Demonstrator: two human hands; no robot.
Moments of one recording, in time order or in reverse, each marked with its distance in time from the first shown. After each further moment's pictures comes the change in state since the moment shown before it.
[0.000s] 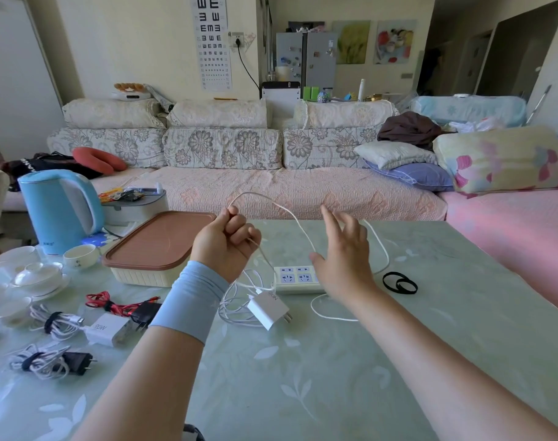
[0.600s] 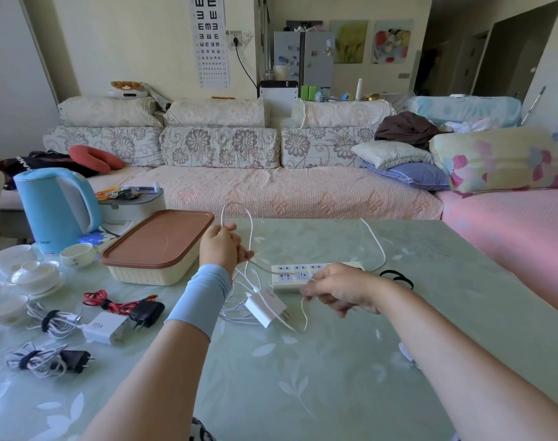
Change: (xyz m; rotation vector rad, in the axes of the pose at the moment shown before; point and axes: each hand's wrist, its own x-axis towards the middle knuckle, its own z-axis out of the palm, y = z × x) left_hand 0.008 -0.015 -0.014 0.677 0.505 0.191; right_hand -0.009 0.016 -0.024 0.578 -1.009 0.351
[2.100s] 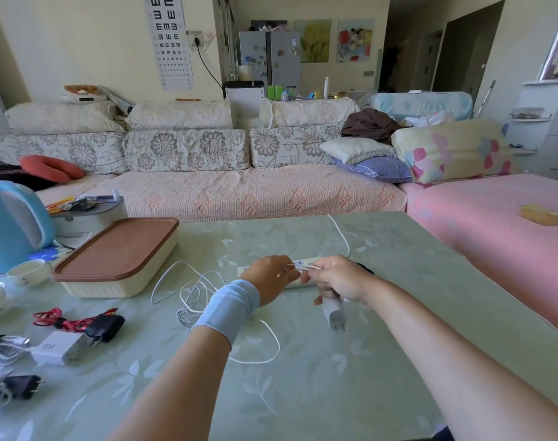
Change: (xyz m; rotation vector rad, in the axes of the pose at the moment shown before) left_hand -0.037 -0.070 0.076 1.307 -0.703 0.439; right_hand -0.020 0.049 -0.033 0.304 0.223 -0.150
